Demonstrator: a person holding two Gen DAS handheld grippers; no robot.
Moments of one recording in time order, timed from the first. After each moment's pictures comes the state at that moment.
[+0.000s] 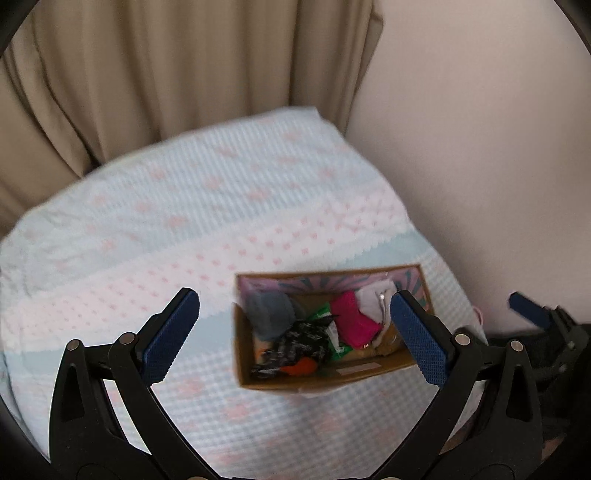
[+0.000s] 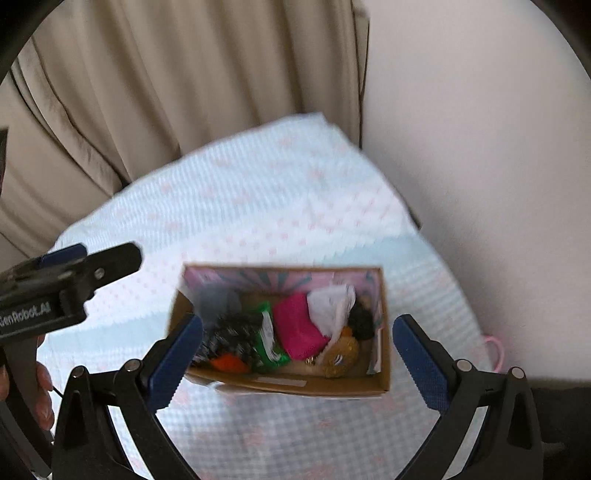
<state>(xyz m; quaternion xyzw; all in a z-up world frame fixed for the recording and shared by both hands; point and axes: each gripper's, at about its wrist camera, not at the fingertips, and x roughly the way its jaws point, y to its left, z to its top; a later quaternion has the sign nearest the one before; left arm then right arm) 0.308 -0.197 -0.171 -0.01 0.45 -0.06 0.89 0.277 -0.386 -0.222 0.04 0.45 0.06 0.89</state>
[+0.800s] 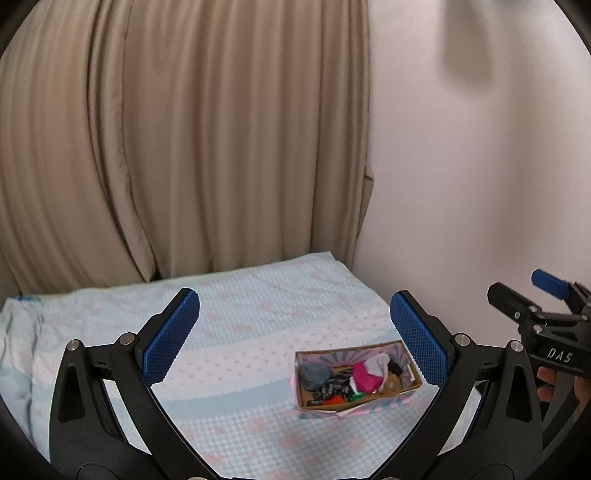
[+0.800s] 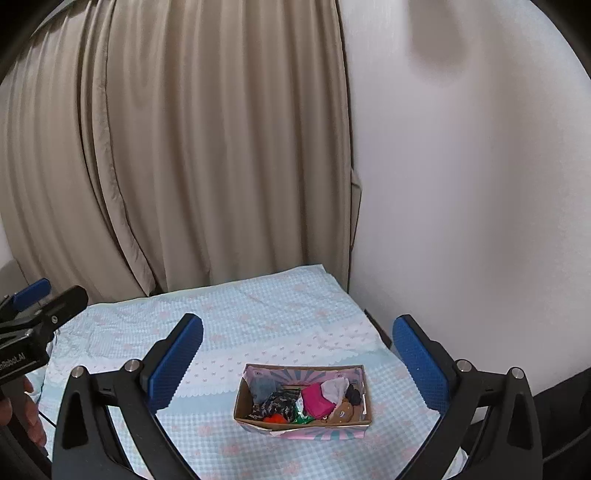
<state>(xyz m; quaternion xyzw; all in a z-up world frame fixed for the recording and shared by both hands) 0.086 -0.105 0.015 0.00 0.19 -0.04 0.98 0.084 -0.314 -0.011 0.01 0.21 0.02 0.98</state>
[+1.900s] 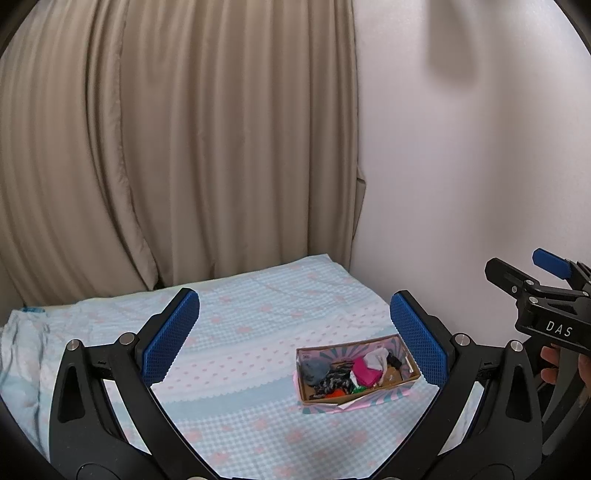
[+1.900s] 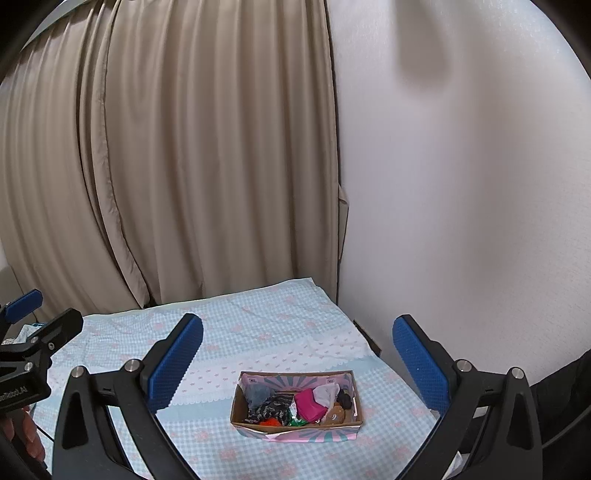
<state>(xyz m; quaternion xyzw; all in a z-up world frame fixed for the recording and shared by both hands) 0.054 -0.112 0.018 0.01 0.18 -0.05 0.98 0.058 -0.315 -0.004 0.01 0.19 0.00 0.98</state>
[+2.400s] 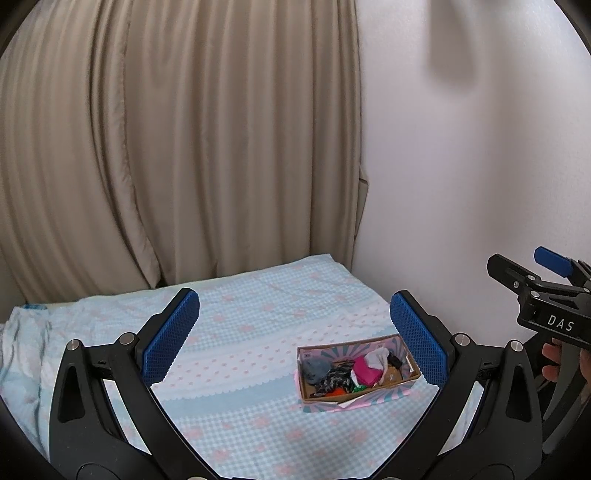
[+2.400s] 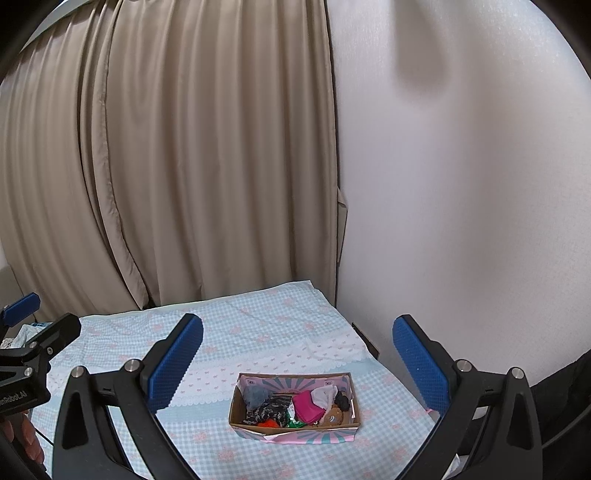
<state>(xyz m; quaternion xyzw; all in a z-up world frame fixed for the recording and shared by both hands) 0.049 -0.114 0.017 0.01 0.18 -0.04 0.98 0.058 -0.316 -0.001 0.01 0.18 0.00 0.98</state>
